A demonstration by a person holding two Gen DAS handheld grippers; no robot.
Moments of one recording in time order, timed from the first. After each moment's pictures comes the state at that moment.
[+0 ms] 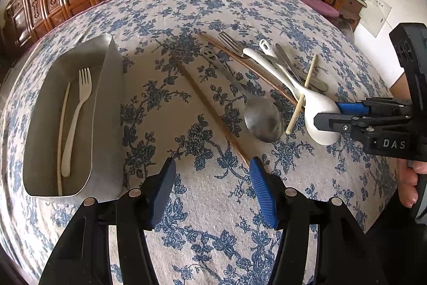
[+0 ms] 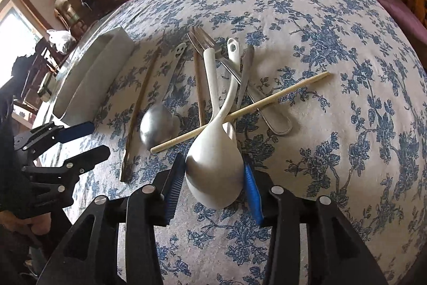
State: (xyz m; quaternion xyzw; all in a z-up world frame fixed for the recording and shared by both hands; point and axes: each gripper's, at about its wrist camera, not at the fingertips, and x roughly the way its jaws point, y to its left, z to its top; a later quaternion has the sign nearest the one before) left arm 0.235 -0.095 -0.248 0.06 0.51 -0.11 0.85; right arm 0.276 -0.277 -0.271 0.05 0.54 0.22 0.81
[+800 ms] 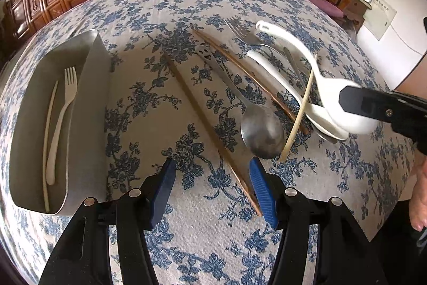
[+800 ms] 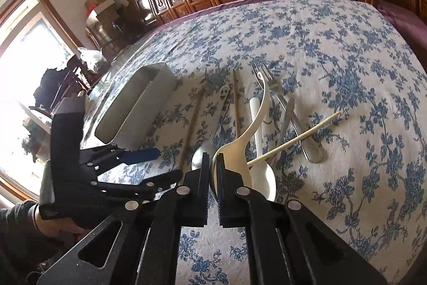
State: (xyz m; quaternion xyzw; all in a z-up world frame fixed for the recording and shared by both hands) left arm 0.259 -0.107 -0.262 0.04 0.52 -0.11 0.84; right arm 0.272 -0.271 -0.225 0.09 0.46 0.29 0.84
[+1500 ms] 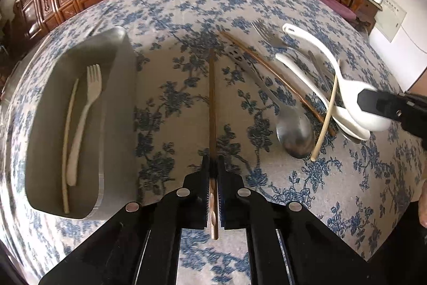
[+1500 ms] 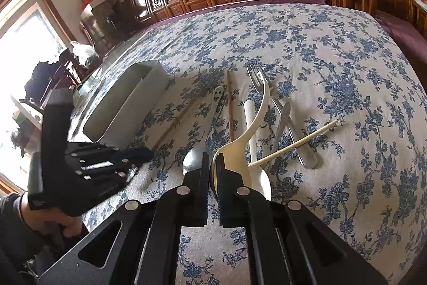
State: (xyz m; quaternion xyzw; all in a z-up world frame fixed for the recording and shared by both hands) left arm 0.260 -0.081 -0.256 0.05 0.51 -0.07 0.85; right arm 0.274 -0.261 -0.229 0.06 0.46 0.27 0.85
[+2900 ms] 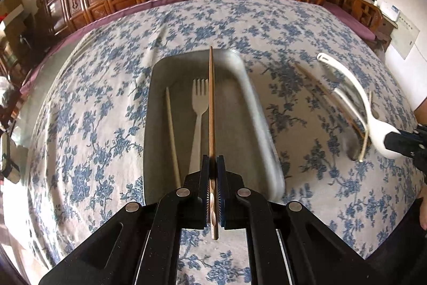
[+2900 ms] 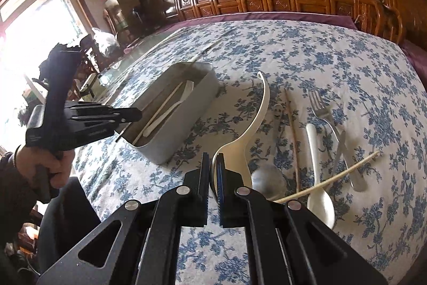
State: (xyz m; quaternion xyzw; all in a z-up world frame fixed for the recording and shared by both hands) left arm 0.261 0.037 -0.209 0.05 0.50 -0.03 0.87; right arm 0.255 -0.184 -0.198 0.02 0.43 0.32 0.84
